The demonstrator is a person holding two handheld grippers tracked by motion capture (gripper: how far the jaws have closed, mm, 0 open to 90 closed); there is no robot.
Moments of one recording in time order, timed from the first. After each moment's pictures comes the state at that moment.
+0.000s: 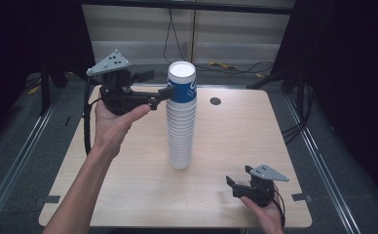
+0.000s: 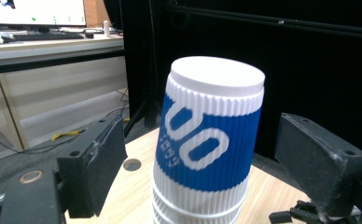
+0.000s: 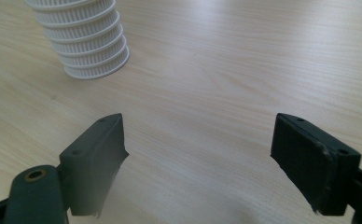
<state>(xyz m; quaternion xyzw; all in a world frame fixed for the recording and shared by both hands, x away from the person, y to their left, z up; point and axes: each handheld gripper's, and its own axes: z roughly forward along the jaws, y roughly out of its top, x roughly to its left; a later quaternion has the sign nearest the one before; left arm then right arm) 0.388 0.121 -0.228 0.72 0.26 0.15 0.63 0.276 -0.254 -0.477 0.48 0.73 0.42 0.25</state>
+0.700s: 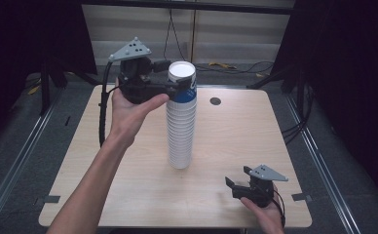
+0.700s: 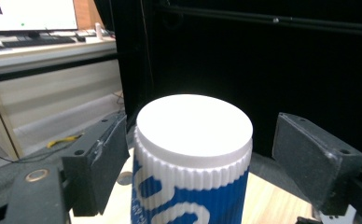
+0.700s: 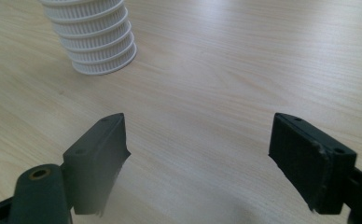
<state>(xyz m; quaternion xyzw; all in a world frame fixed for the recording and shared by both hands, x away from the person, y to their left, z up) 0.401 0.085 -0.209 0.73 0.24 0.15 0.62 0.275 -0.253 -0.477 0.47 0.74 0.42 0.24</state>
